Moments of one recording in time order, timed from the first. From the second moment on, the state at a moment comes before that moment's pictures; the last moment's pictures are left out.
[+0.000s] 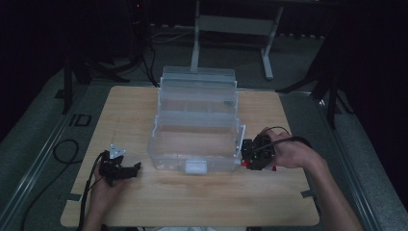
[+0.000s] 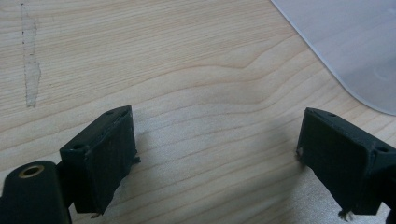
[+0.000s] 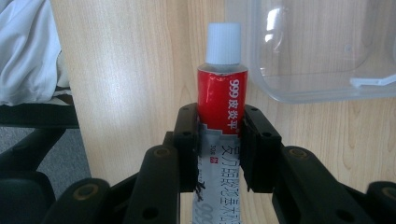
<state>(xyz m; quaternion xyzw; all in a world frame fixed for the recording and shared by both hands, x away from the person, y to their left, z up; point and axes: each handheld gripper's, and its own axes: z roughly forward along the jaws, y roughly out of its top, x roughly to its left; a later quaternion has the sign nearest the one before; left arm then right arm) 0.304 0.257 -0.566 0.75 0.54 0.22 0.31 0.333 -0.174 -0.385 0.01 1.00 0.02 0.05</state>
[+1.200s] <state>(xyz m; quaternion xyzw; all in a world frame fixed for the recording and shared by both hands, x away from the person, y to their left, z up) 0.304 0.257 -0.566 0.75 0.54 0.22 0.31 0.346 -0.154 -0.384 0.00 1.00 0.01 0.07</state>
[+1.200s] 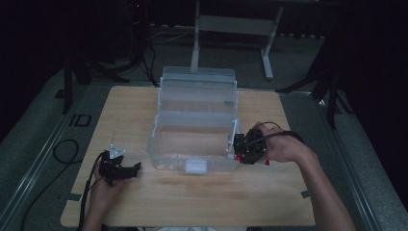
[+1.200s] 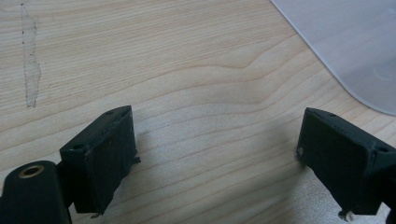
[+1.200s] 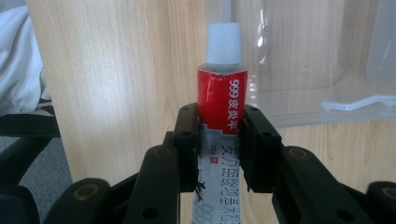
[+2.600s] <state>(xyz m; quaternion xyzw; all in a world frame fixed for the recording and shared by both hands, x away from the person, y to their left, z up) 0.304 0.257 -0.566 0.75 0.54 0.22 0.31 0.368 -0.128 -0.384 0.00 1.00 0.02 0.07</state>
